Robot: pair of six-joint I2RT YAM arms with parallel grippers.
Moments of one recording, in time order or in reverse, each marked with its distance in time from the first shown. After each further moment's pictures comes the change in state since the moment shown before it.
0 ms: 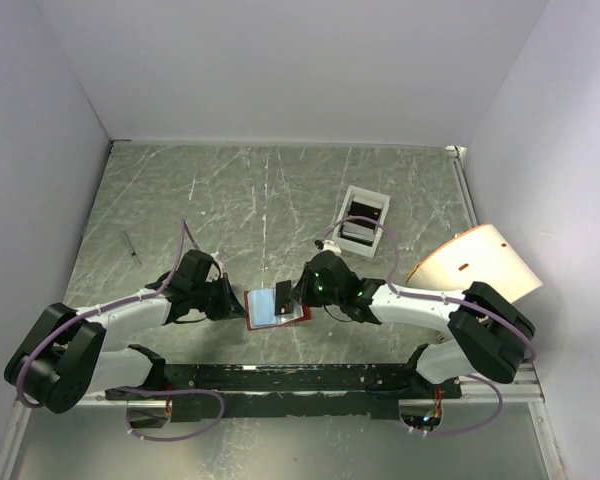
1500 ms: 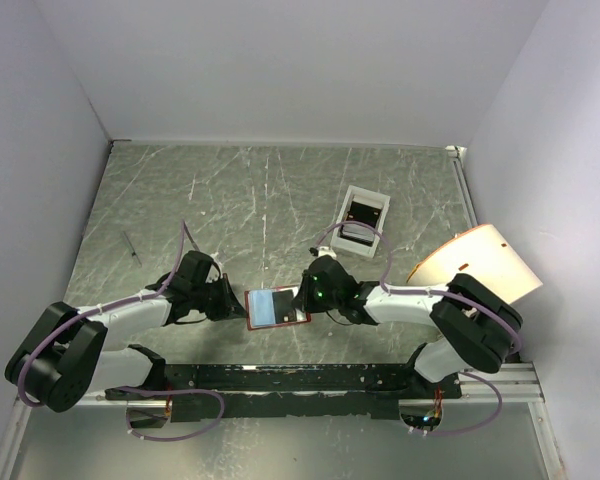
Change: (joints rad) left arm 0.000 0.006 -0.013 0.029 0.003 -0.011; right arm -0.011 0.082 -0.047 0.063 -0.052 -0.119
